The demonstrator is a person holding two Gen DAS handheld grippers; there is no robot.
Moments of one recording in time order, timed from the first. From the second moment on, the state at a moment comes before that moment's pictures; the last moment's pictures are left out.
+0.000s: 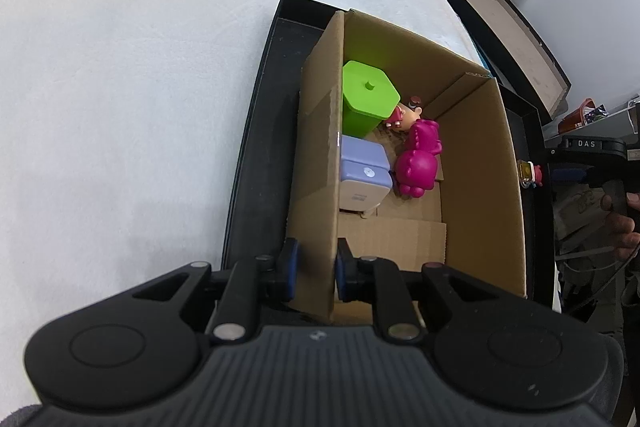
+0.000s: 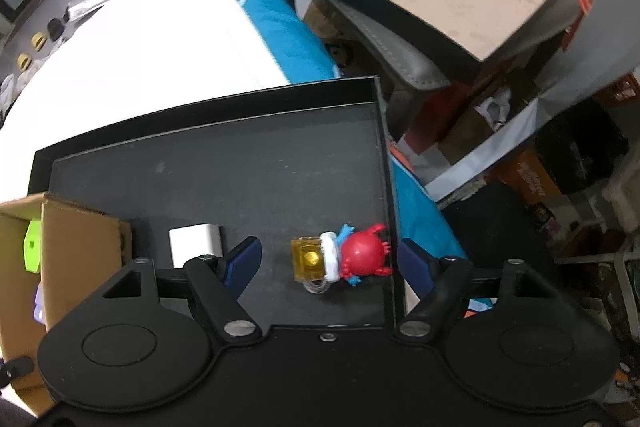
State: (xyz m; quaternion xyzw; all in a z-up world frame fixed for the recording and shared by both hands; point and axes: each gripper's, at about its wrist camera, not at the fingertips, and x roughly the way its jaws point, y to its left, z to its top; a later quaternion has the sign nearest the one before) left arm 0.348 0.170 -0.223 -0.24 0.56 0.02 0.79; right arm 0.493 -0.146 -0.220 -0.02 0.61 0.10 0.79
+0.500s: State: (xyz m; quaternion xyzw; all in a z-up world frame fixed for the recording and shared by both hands) left arm 0.348 0.171 -0.225 -0.24 0.56 0.02 0.79; right arm 0.494 -0.129 -0.244 -0.08 0.62 0.09 0.78
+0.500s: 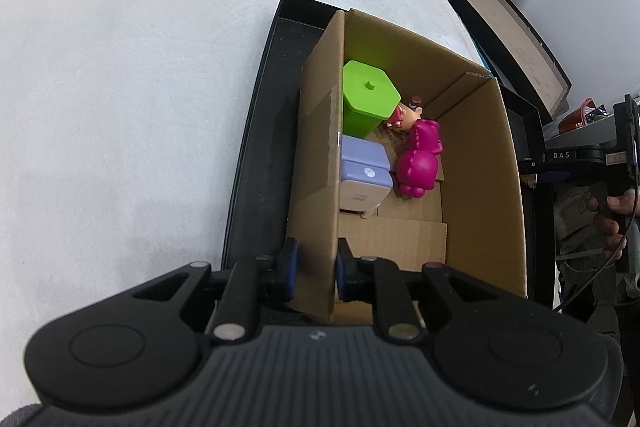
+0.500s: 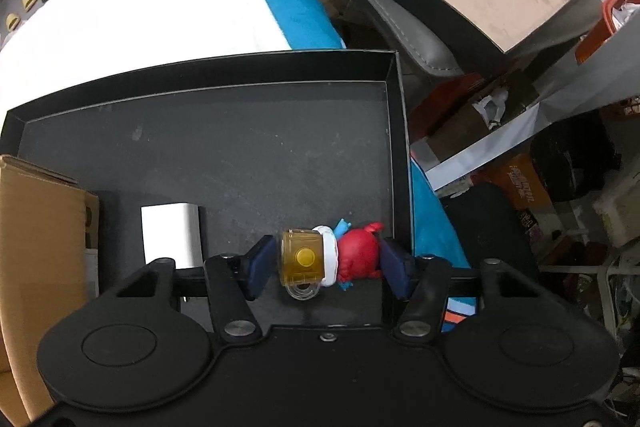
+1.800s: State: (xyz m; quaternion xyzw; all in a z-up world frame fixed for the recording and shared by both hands) left arm 0.348 0.170 -0.224 -0.24 0.56 0.02 0.79; right arm 0.472 -0.097 -0.251 -0.11 0.63 0.12 0.76
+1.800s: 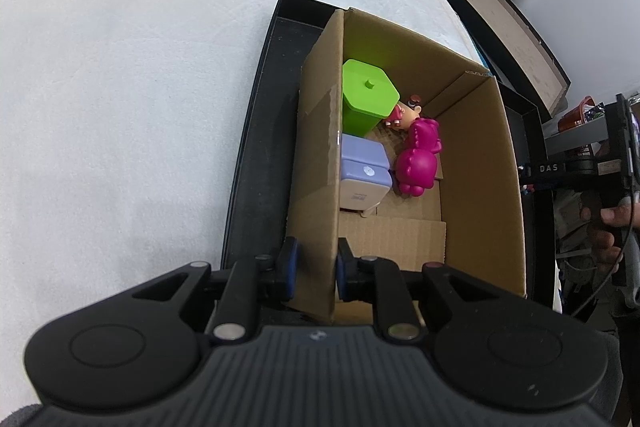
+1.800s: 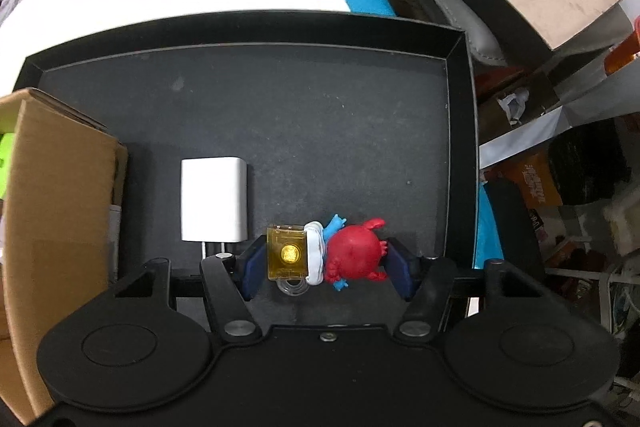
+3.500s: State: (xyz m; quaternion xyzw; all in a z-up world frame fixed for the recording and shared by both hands) left arm 0.342 0.173 -0.213 -0.26 0.54 -0.01 0.80; right arm 0.381 -0.004 -0.121 -0.07 0.54 0.21 0.81
